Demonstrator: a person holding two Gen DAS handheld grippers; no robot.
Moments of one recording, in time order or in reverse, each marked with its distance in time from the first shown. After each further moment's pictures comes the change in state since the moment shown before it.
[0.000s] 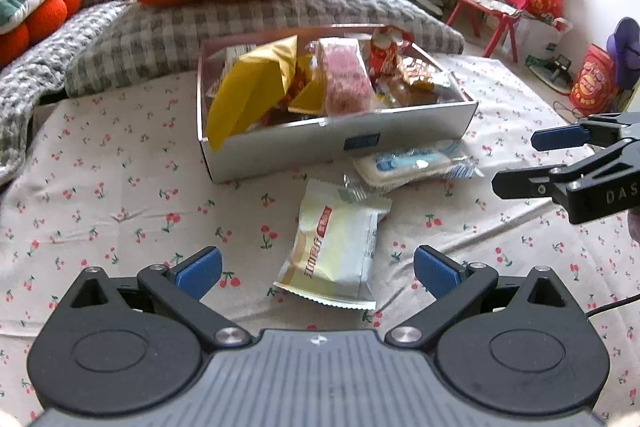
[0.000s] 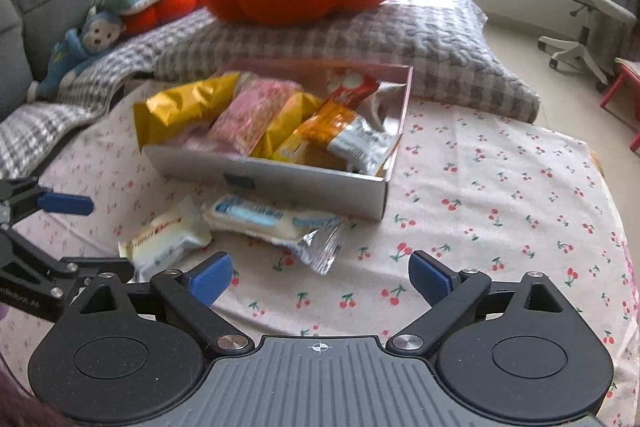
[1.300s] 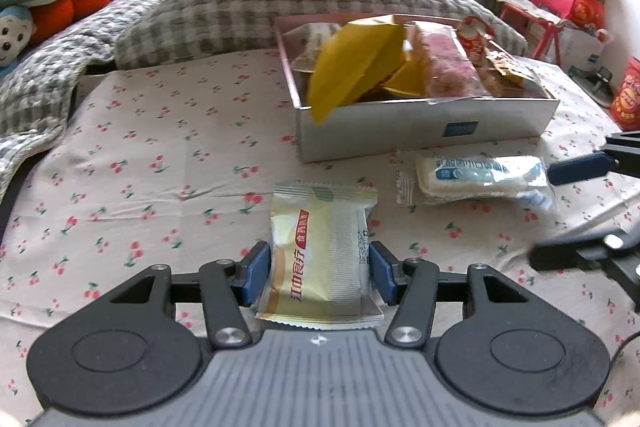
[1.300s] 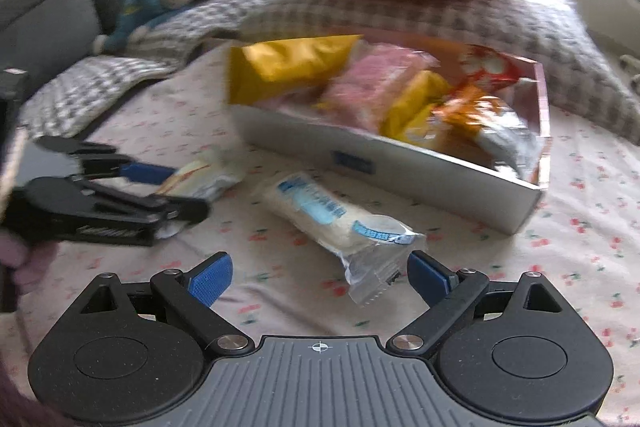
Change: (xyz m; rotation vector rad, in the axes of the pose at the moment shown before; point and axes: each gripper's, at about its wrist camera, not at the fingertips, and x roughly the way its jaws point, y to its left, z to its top) left arm -0.001 0.056 -0.022 -0.063 -0.013 0.108; right arm 0.039 0.050 0.000 -0.141 0.055 0.225
